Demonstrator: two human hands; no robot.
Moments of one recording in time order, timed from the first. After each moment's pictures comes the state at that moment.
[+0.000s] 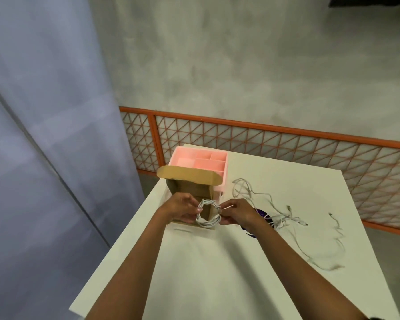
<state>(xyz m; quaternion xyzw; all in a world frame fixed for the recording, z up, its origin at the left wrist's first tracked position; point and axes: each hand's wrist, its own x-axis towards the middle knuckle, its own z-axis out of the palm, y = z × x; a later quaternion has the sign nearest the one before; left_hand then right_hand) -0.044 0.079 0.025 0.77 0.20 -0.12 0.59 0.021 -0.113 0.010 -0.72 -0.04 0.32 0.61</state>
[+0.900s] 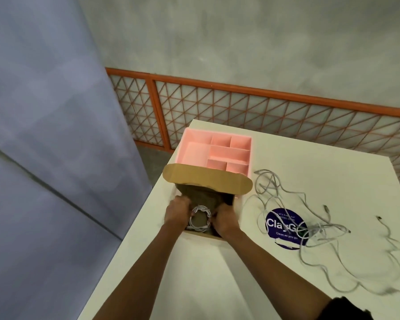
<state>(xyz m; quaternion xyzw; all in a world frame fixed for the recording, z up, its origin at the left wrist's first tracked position) 0.018 0.154 -0.096 0.94 0.24 -0.09 0.22 0.062 0.017 -0.108 -0.92 -0.08 0.24 0.31</state>
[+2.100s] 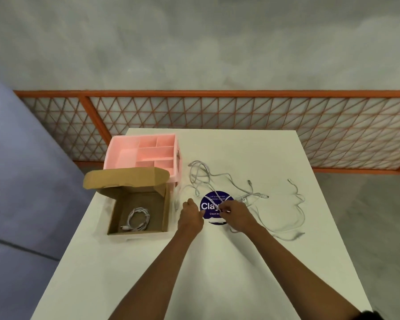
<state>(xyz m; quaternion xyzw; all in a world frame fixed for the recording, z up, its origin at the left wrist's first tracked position) 0.042 -0.060 -0.084 0.93 0.18 -0.14 0.29 0.070 -0.206 -0.080 -0.91 -0.05 0.22 0.36</state>
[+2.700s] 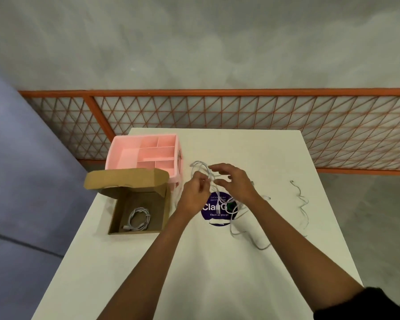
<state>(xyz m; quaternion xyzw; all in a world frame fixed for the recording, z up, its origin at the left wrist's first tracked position) 0.066 -0.066 -0.021 0.89 0.10 0.03 0.45 0.119 -0.200 -0.022 -0.84 -0.18 0.08 0.51</state>
